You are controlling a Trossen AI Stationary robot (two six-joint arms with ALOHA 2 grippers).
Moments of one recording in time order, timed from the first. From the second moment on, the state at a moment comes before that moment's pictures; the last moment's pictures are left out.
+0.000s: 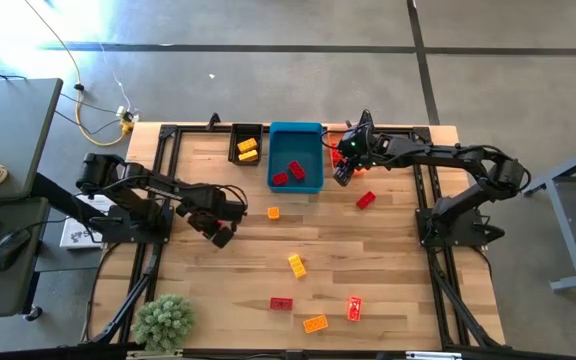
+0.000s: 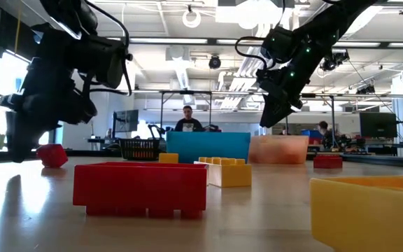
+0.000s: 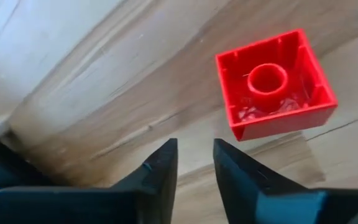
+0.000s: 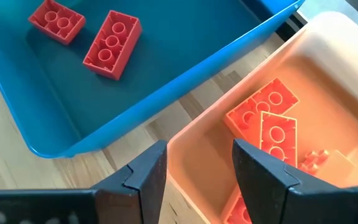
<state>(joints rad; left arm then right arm) 0.11 1.54 0.74 -0.99 0.09 -0.94 -0.52 1.46 0.87 -0.33 0.05 0.07</state>
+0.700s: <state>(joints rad) 0.06 1.54 0.74 -0.97 0.01 -0.48 -0.52 1.46 0.87 -0.33 0.05 0.13</state>
